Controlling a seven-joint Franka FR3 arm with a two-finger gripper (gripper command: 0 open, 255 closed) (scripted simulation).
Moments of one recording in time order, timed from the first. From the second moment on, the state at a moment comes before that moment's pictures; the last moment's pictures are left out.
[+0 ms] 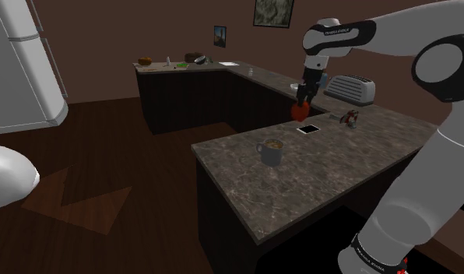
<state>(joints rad) -0.05 -0.07 -0.45 -1.82 0.01 1.72 -0.44</state>
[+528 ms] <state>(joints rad) 0.04 -0.14 -0.33 -1.86 0.00 1.71 -0.23</state>
